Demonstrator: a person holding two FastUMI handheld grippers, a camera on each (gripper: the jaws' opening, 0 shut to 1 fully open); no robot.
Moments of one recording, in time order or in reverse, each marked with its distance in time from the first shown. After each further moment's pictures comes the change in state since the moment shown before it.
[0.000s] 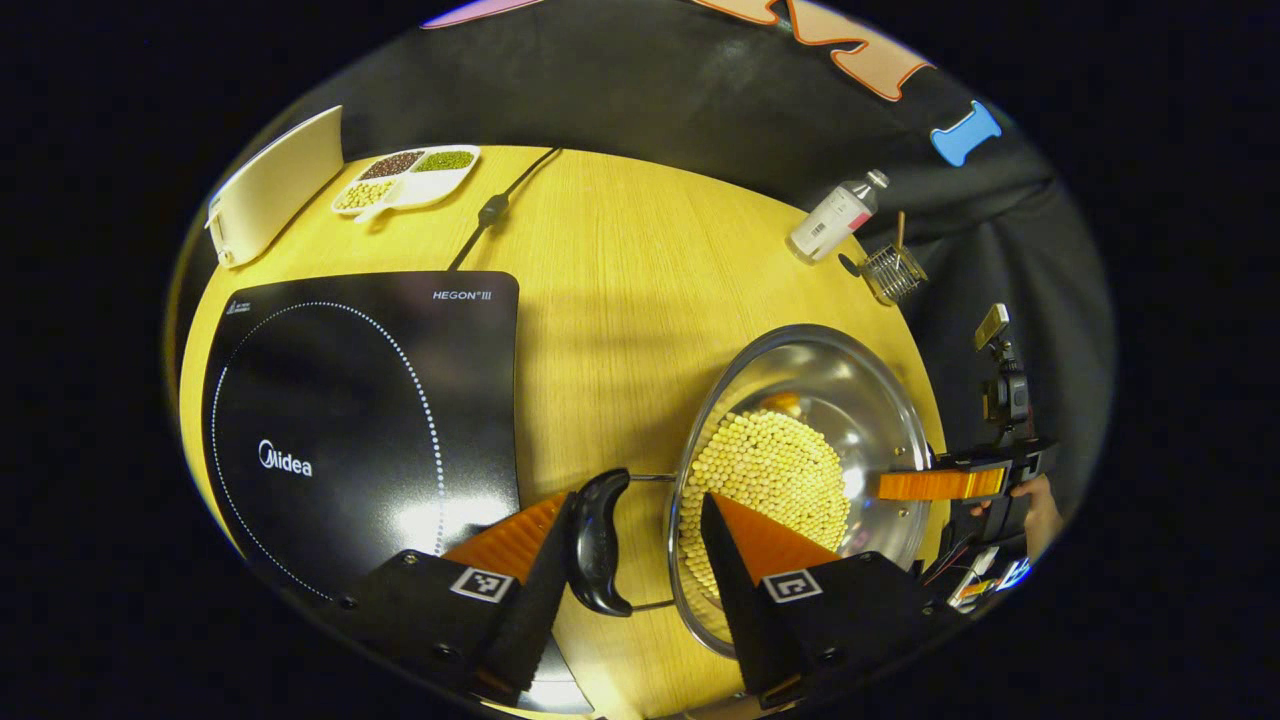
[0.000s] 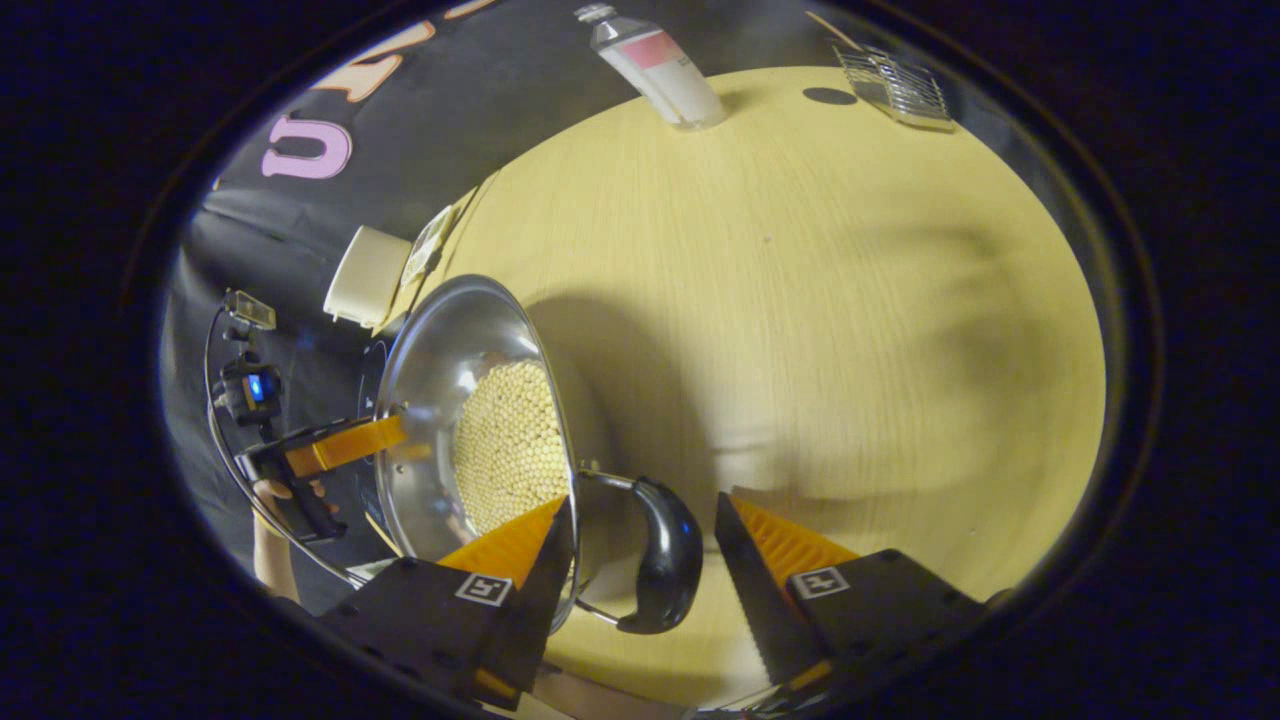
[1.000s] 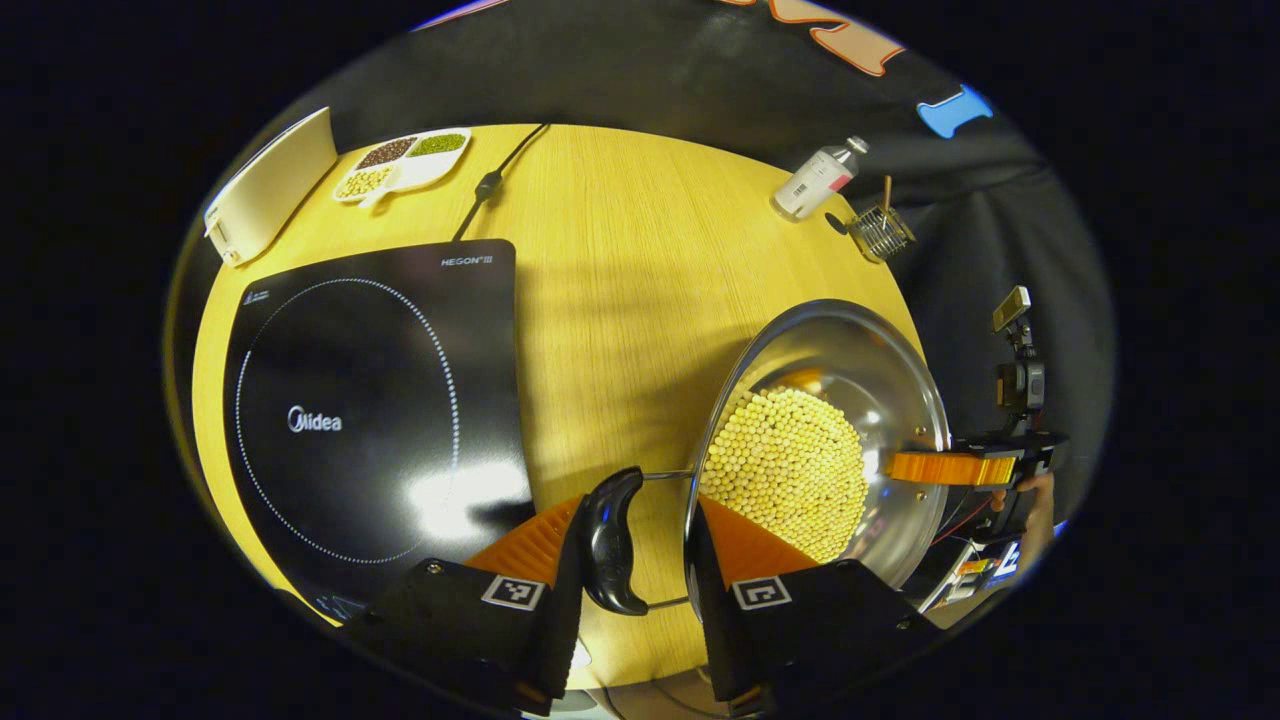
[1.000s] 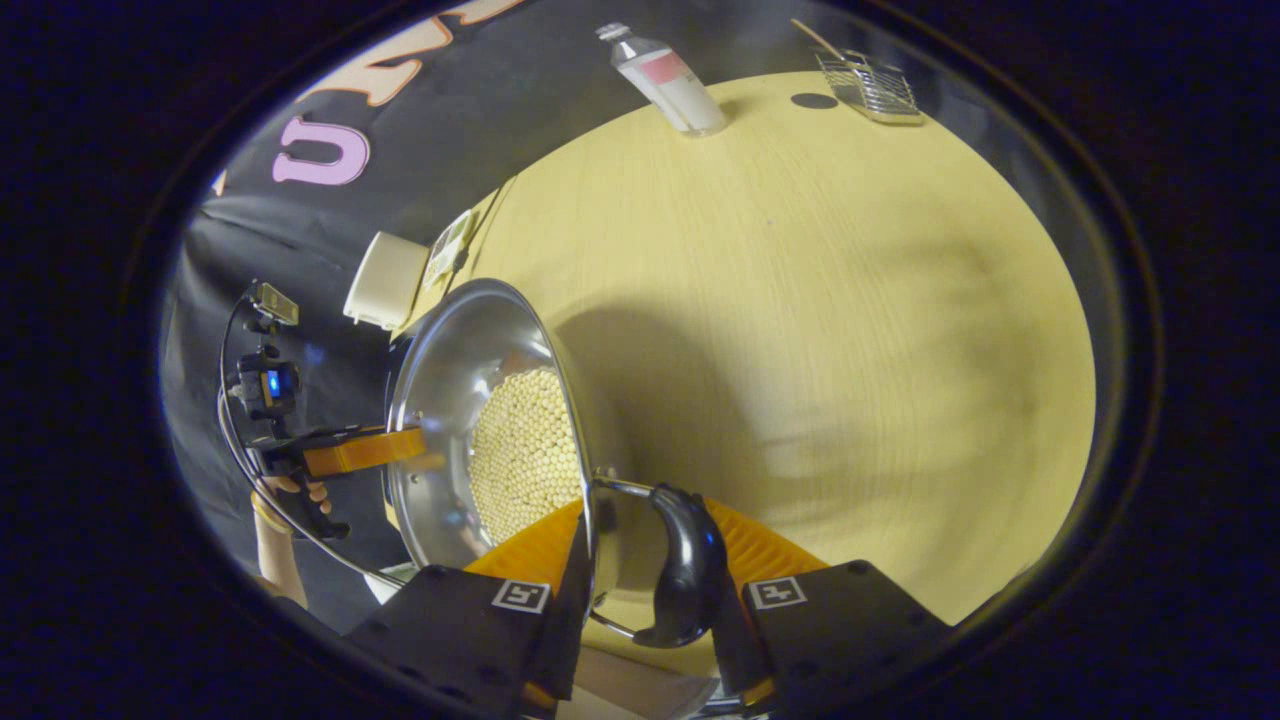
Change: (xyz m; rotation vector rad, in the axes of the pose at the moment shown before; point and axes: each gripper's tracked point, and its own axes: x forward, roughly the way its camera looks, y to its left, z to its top) left arm -0.055 -0.009 -0.032 0.030 0.145 0.006; right arm -0.017 0.024 -0.017 0.033 -0.030 -0.012
